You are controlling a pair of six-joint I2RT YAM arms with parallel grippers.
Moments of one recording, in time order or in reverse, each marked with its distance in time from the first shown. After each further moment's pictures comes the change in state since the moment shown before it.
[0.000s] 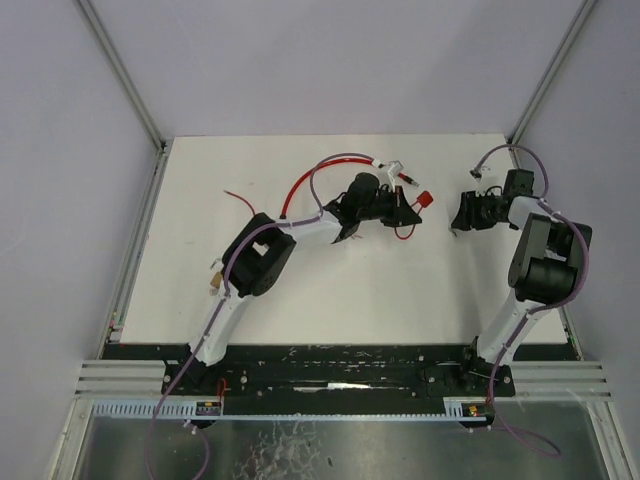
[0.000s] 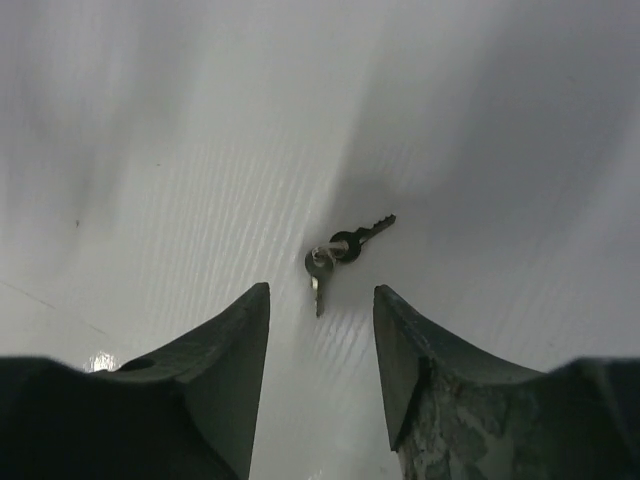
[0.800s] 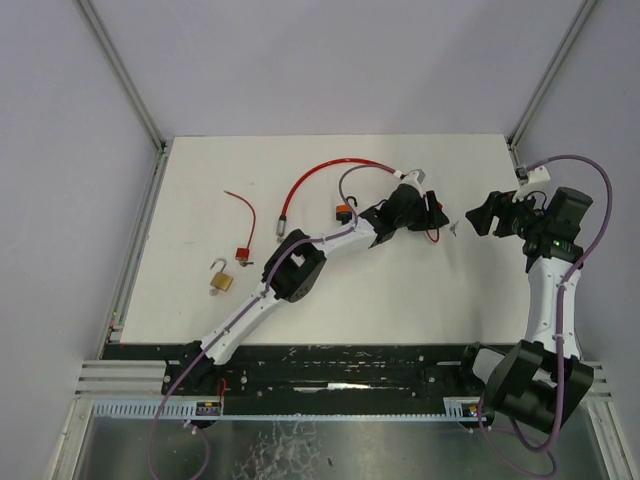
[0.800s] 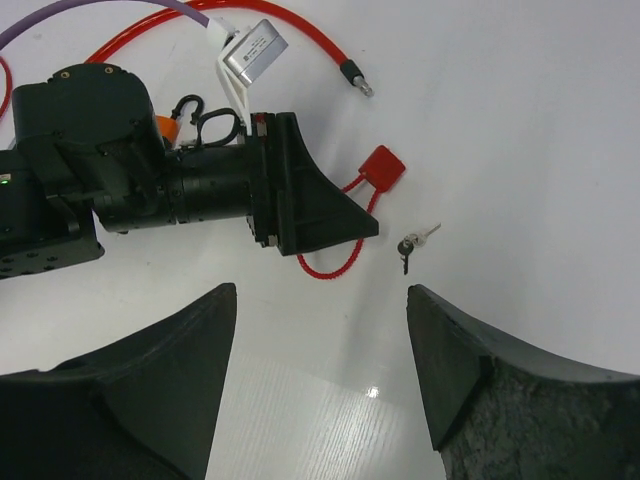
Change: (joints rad) left arm -0.089 0.459 0.662 -0.315 -0.334 -0.154; right arm -0.138 -0.796 -0.291 0.006 -0.184 0.176
